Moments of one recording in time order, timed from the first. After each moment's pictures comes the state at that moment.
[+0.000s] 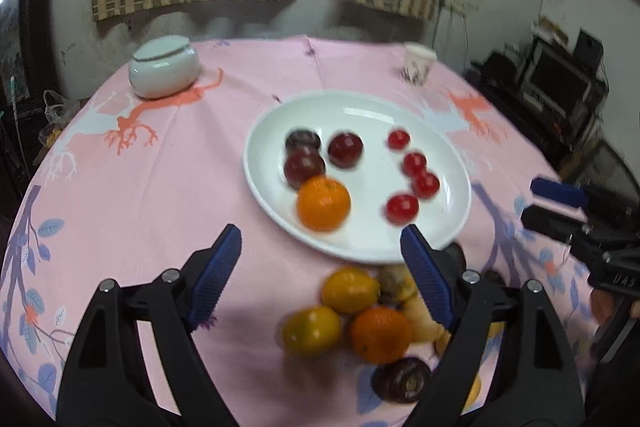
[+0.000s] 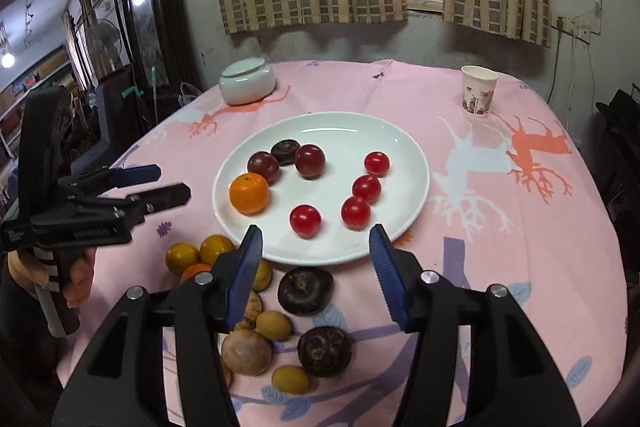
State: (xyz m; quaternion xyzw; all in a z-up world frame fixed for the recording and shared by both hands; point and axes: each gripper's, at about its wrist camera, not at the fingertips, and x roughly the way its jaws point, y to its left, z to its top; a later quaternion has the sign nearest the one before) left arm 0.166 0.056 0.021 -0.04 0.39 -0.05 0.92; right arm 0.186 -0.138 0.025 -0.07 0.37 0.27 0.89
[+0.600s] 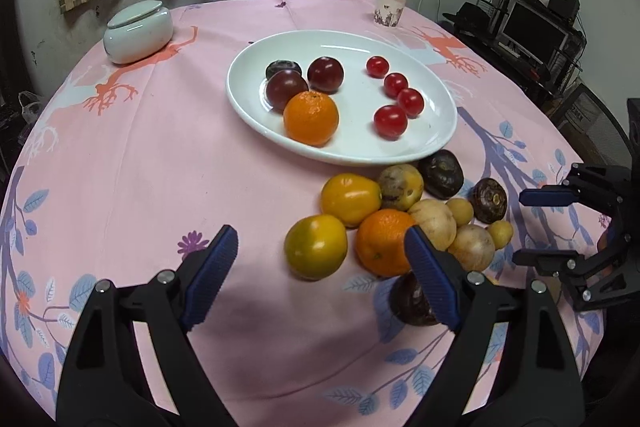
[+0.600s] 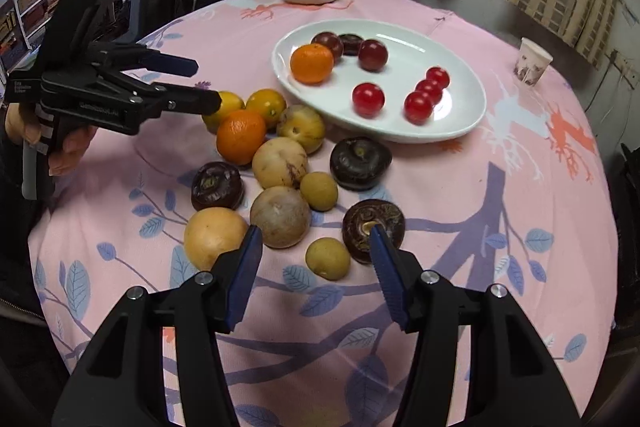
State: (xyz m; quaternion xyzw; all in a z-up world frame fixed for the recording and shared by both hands) left arm 0.136 0.067 -0.009 -0.01 0.43 -0.11 0.90; right arm 0.134 -0.124 -0.030 -0.18 0.42 0.33 0.82
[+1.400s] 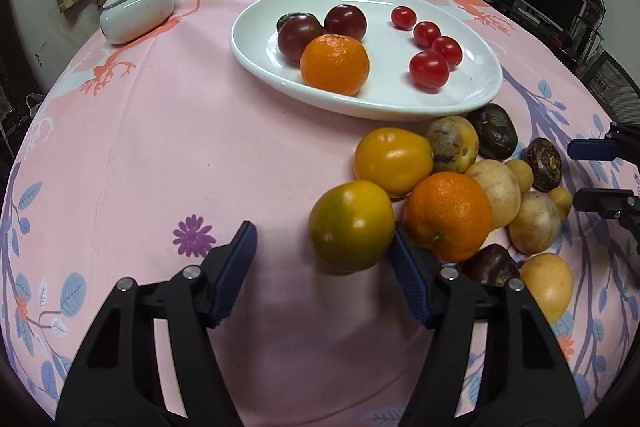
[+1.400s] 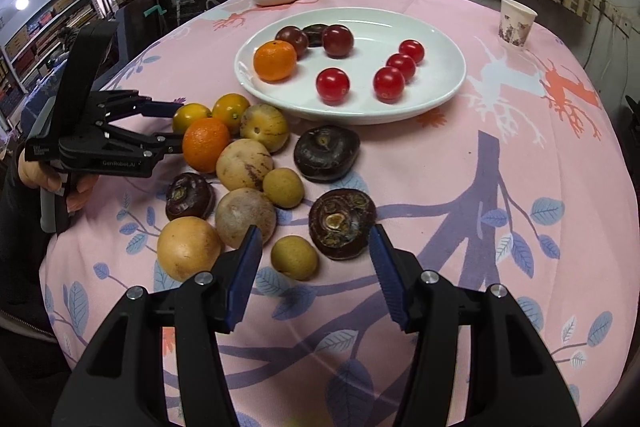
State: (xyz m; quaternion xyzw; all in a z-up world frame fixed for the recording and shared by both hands) left arm 0.154 0.064 -0.048 0.03 0.47 -0.07 0.88; right arm 0.156 -0.150 -0.035 -0.12 0.45 0.31 0.83
